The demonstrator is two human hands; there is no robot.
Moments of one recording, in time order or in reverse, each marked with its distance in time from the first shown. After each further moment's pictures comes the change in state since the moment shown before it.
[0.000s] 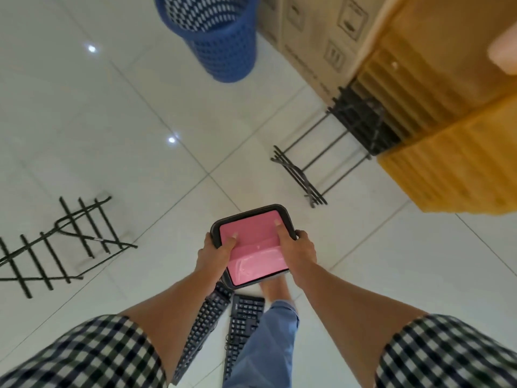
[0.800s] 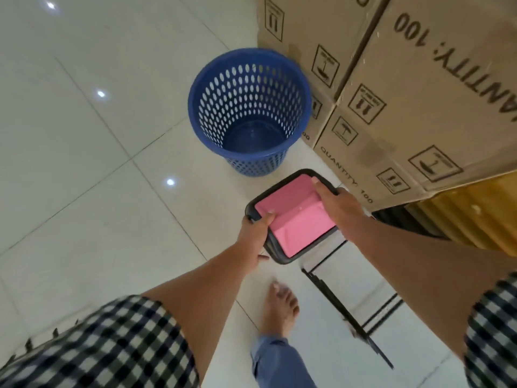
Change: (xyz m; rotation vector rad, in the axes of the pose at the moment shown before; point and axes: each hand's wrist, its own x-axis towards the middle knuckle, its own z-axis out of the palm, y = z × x) left_hand 0.219 0.340 -0.040 -0.375 -0.250 0.011; right_hand 0.210 -0.396 -0.038 -0.229 0.235 -0.282
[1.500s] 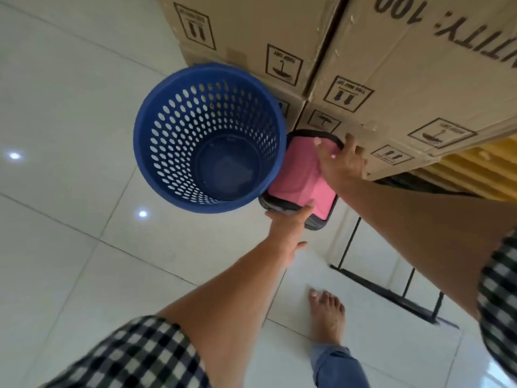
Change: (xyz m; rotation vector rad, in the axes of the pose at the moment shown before) left_hand 0.049 0.100 0.039 0.321 -0.286 -0.091; right_hand 0.076 -0.070 0.002 0.182 0.438 0.176
